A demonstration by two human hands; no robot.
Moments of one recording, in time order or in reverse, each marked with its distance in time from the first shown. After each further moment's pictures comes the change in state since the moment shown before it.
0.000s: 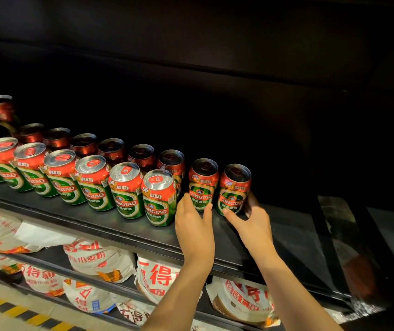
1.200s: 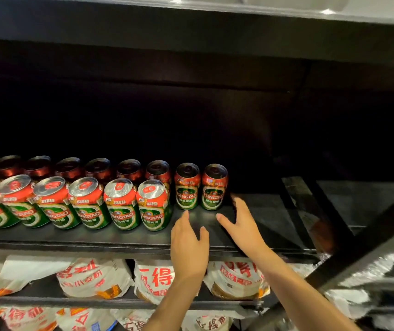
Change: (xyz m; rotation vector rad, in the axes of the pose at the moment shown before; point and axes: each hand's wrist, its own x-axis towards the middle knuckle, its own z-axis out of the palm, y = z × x) left_hand -0.029 -0.007 -0.052 -0.005 -0.422 0.035; right_hand -0.045 -0.017 -0.013 -0.254 -0.028 -0.018
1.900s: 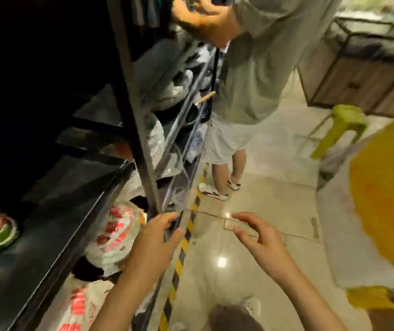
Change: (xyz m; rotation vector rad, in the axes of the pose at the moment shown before) left_hand -0.103 0.033 -0.002 0.108 -1.341 0.888; right_hand -0.354 -0.015 0.014 0.066 0.950 0.738
